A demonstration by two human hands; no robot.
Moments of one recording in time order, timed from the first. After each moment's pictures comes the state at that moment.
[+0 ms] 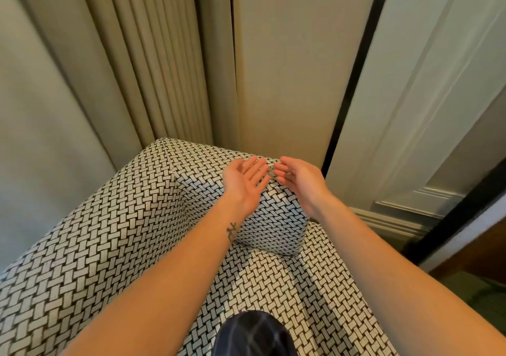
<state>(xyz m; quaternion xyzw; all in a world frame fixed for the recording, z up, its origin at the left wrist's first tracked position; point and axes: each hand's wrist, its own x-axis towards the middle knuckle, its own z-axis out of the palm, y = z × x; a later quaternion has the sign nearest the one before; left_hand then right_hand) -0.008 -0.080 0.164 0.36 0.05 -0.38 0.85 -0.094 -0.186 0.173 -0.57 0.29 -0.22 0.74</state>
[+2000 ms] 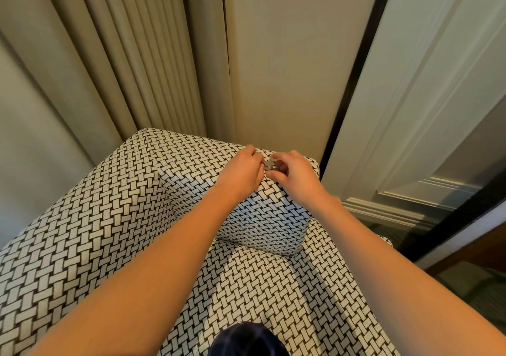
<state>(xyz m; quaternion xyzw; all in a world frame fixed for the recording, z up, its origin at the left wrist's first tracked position) 0.056 -0.113 0.123 0.84 -0.50 0.08 0.20 -0.059 -0.229 0.128 -0.92 0.20 -0.17 0.30</state>
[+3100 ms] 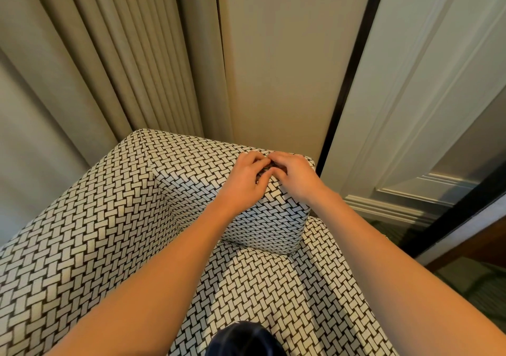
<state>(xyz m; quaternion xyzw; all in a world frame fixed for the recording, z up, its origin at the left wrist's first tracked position) 0.036 -0.111 0.101 0.78 -0.52 0.05 0.35 -0.060 -0.244 0.124 -0.93 0.13 -0.16 0.29</state>
